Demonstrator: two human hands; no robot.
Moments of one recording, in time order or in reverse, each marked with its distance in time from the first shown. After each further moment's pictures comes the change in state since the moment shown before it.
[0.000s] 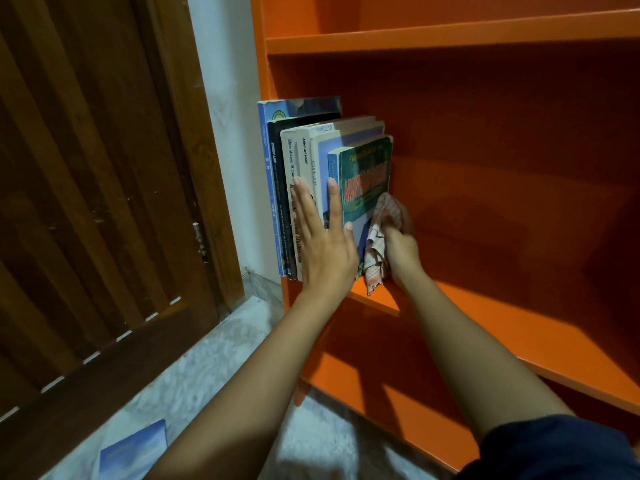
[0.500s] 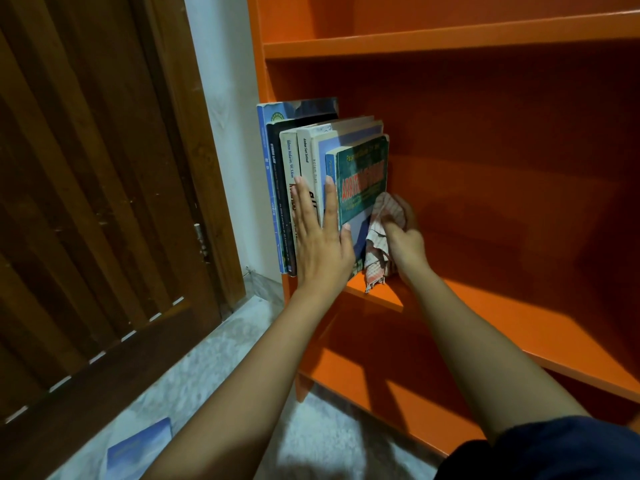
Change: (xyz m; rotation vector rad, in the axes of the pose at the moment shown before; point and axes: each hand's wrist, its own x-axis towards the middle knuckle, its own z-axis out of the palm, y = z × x) left_hand -0.003 -0.002 -0.009 -0.058 -0.048 0.033; right_hand -0.007 -0.003 -0.011 0.065 0.009 -0.212
